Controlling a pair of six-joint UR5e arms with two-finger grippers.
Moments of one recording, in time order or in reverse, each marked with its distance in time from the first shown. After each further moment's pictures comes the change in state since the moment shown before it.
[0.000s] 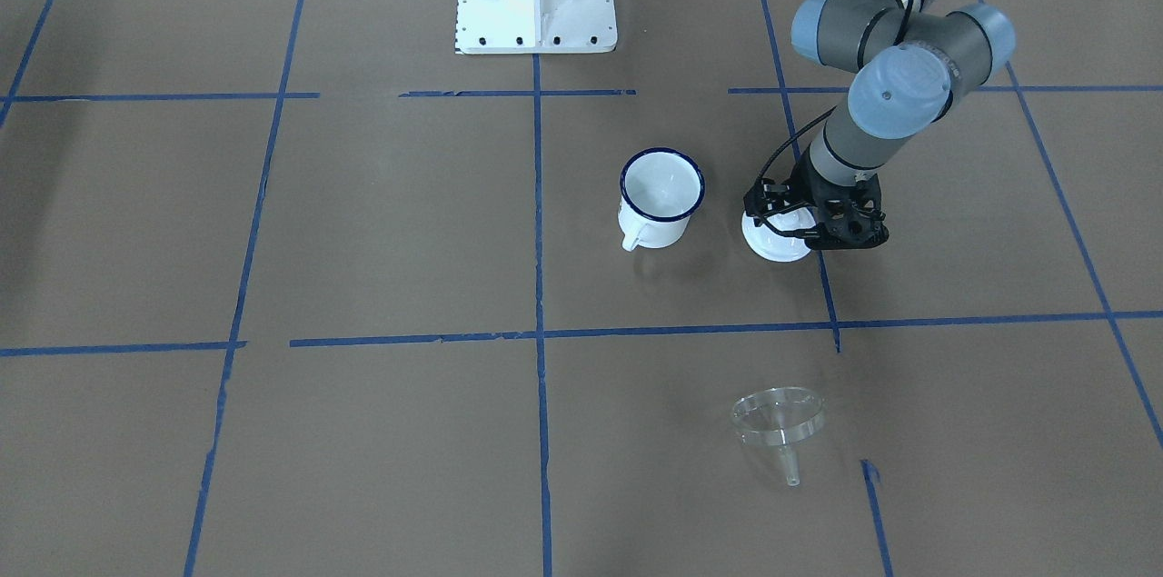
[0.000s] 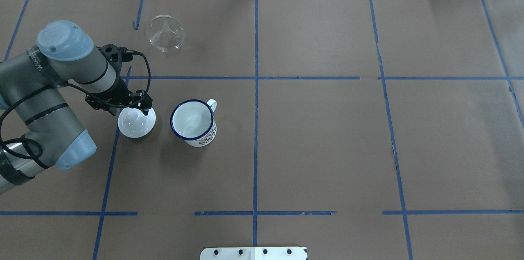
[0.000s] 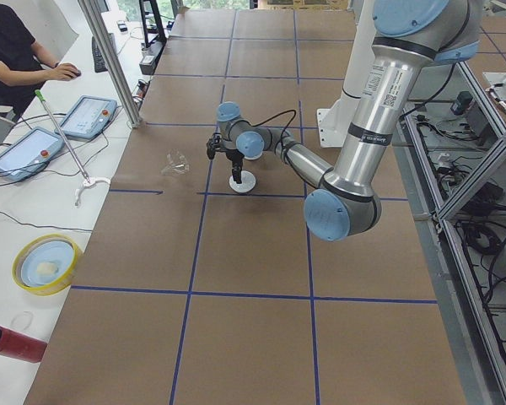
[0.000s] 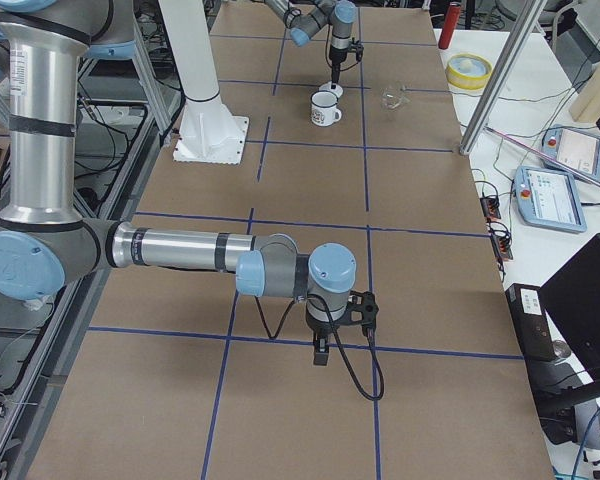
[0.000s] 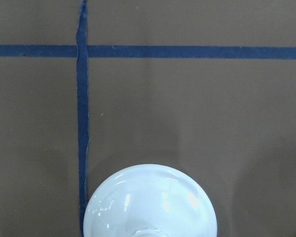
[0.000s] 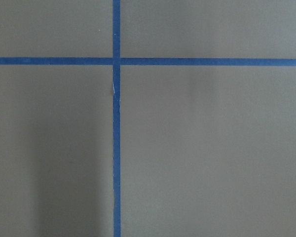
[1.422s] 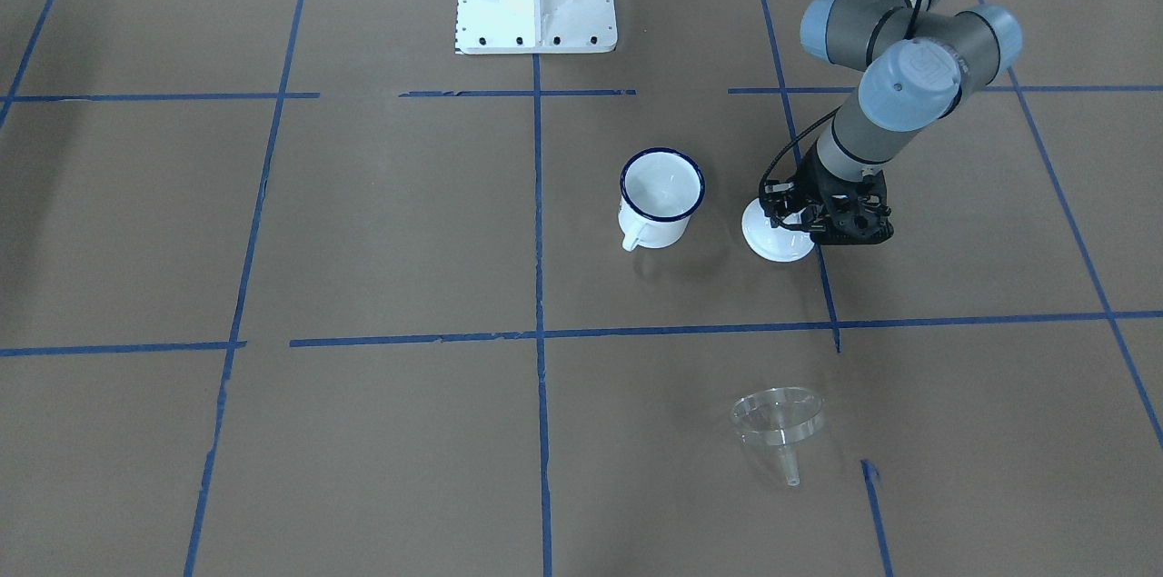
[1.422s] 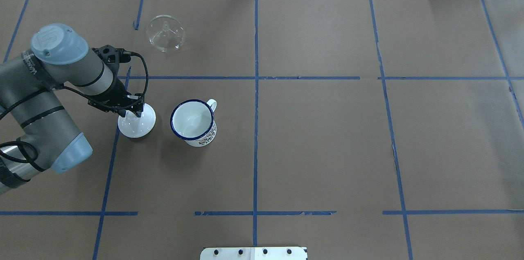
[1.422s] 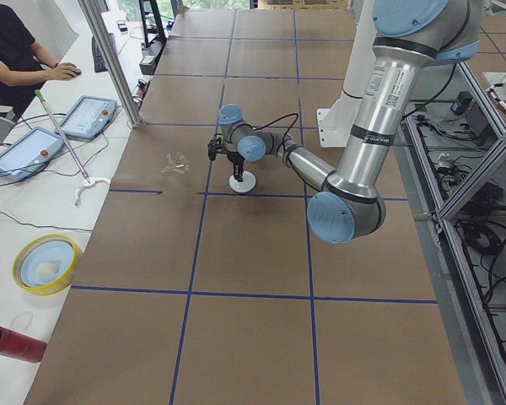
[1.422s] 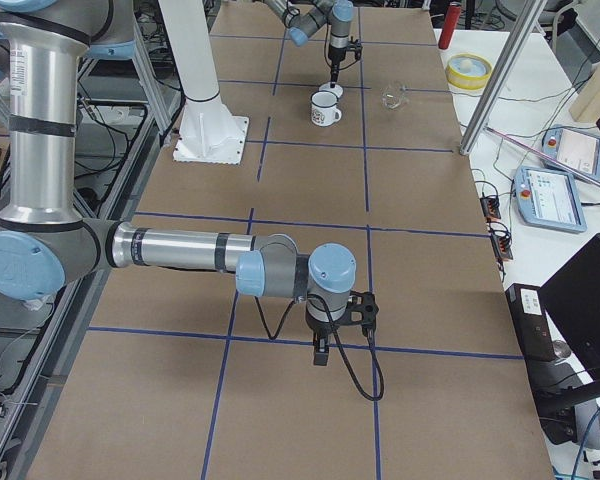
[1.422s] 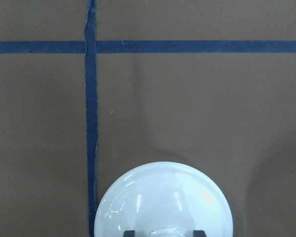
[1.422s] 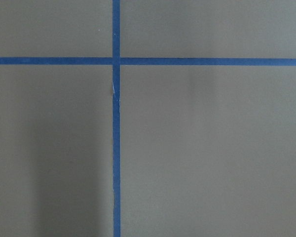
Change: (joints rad) left arm 0.002 0.013 -0.011 -0.030 0.003 -0.005; right arm 0.000 0.000 0.000 0.000 0.000 0.000
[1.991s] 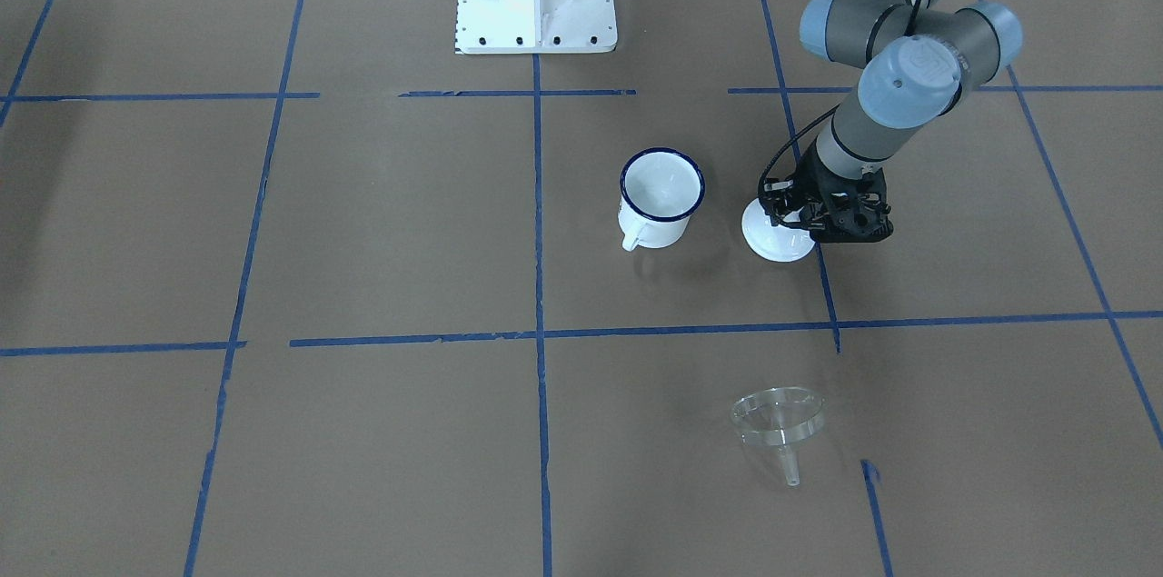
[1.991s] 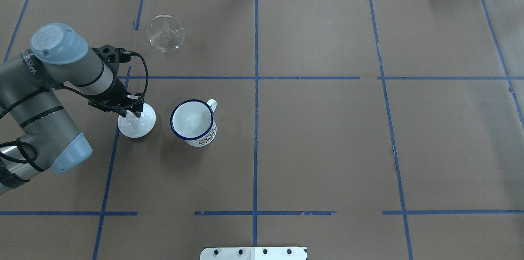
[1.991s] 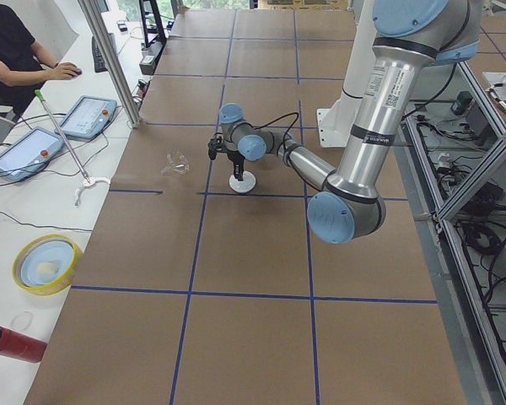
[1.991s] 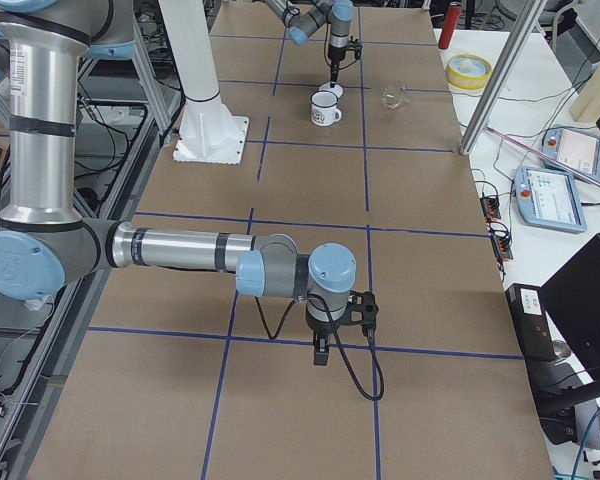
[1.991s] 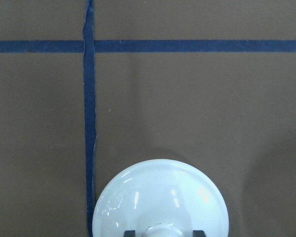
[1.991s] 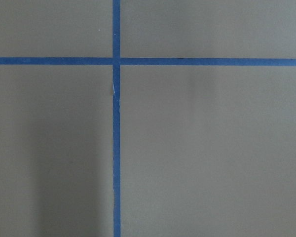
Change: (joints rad) left arm 0.000 0.000 -0.006 0.005 0.000 -0.001; right arm 0.000 0.000 0.000 0.000 0.000 0.000
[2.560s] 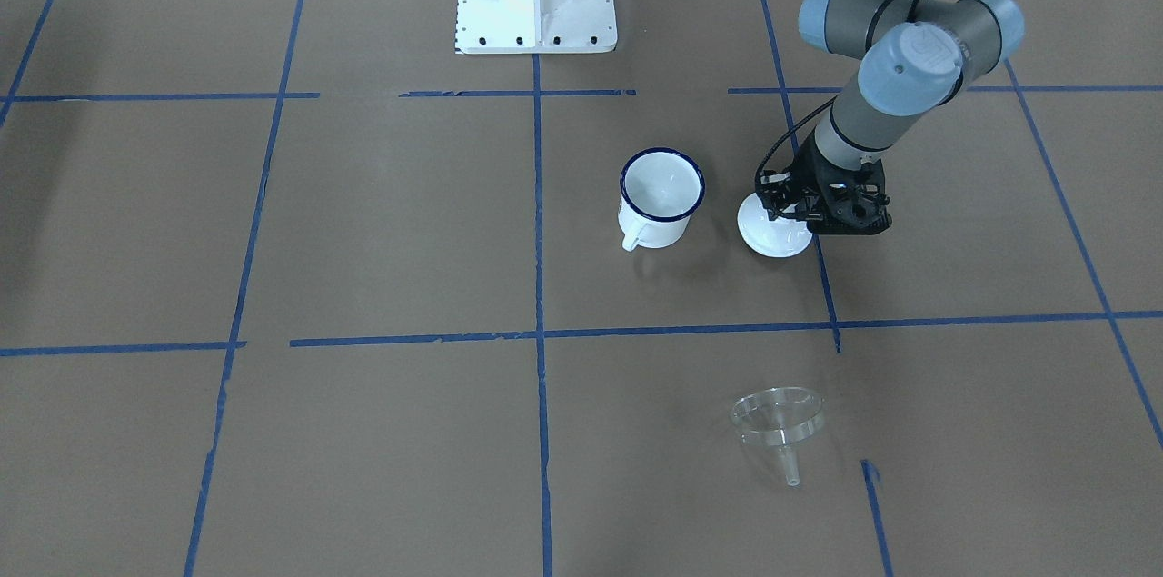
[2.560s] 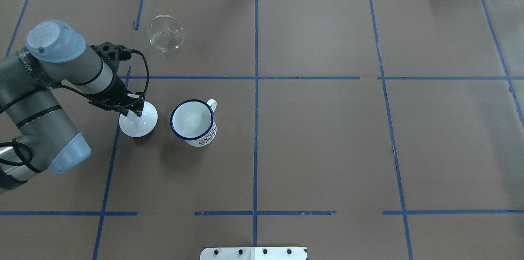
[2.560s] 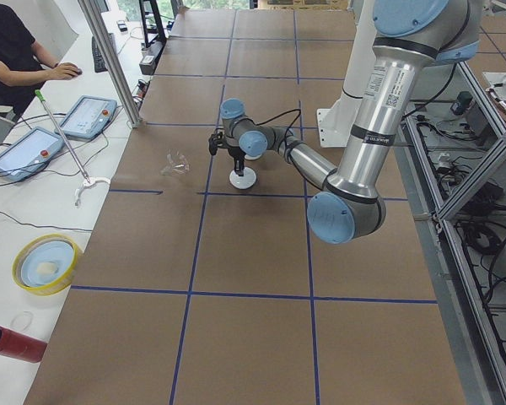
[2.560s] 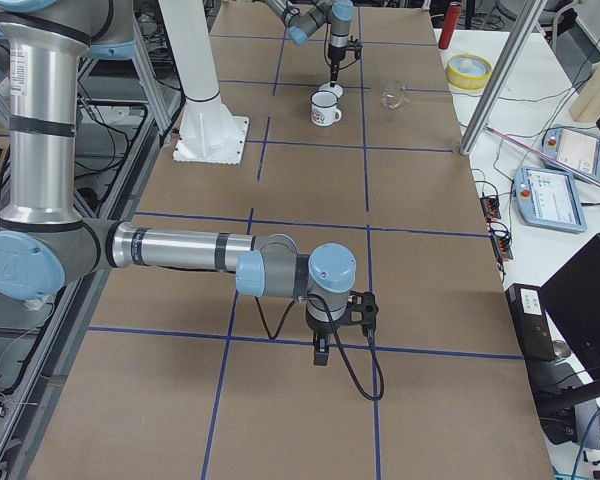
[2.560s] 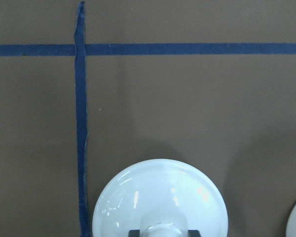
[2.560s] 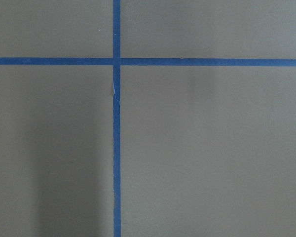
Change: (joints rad) left arm -0.003 -0.002 -0.067 0.053 -0.001 0.000; right arm 0.000 0.000 0.000 0.000 0.000 0.000
